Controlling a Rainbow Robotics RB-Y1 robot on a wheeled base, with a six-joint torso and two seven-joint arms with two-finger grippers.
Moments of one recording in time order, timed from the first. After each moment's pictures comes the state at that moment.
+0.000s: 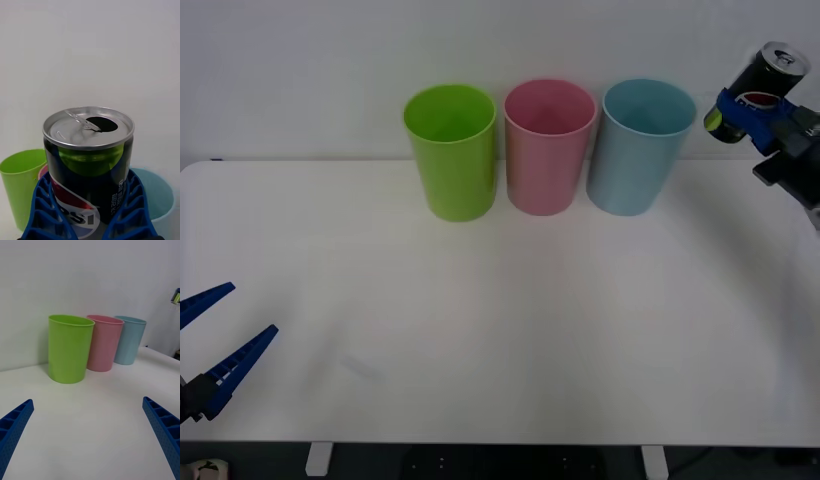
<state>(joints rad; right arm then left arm) -0.21 -0.54 -0.28 -1.69 1.16 -0.69 -0.32 0.35 0.40 0.52 -1.66 -0.96 -1.22 0.00</state>
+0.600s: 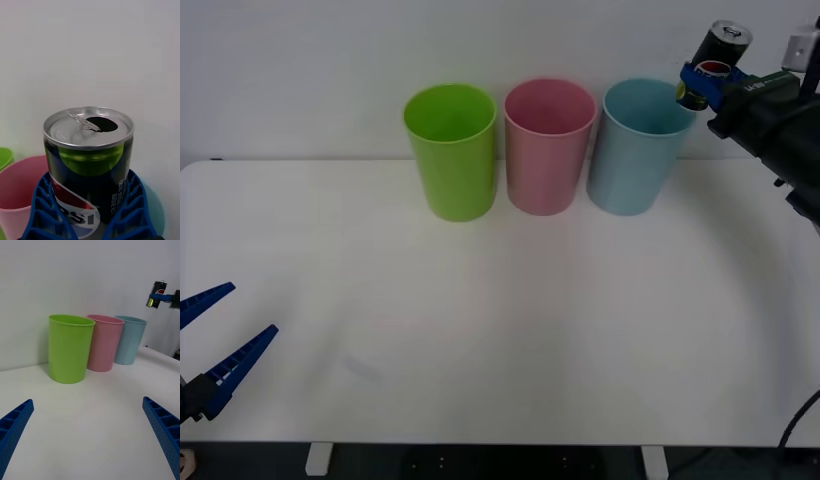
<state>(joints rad) -0.57 -0.47 -0.26 -1.26 1.41 -0.68 -0.32 0.35 0.40 0.52 -1.66 -0.96 -1.22 0.00</state>
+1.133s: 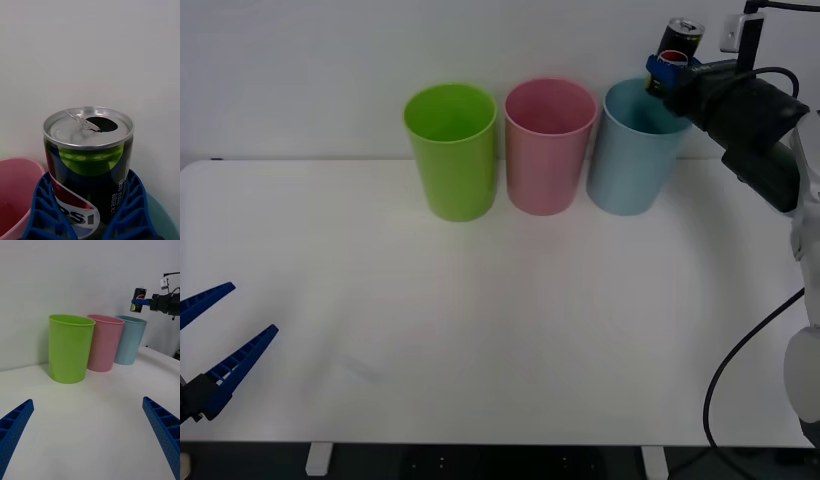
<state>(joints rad) -0.82 -0.36 -0.32 -0.93 1.63 -0.58 -0.29 0.35 0.40 0.52 -1.66 -0.96 -1.22 0.00</state>
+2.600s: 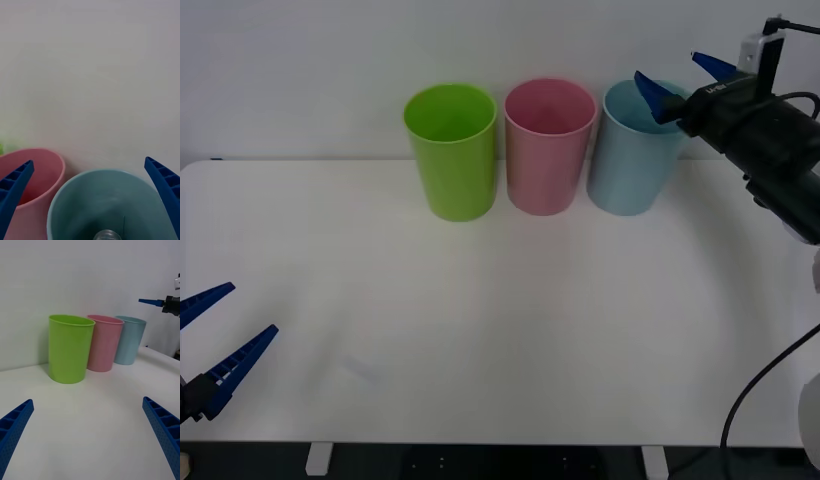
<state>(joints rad) -0.63 -0.38 -0.33 -1.16 1.48 -0.72 -0.16 0.35 0.40 0.52 -1.66 -0.96 -1.22 0.00</state>
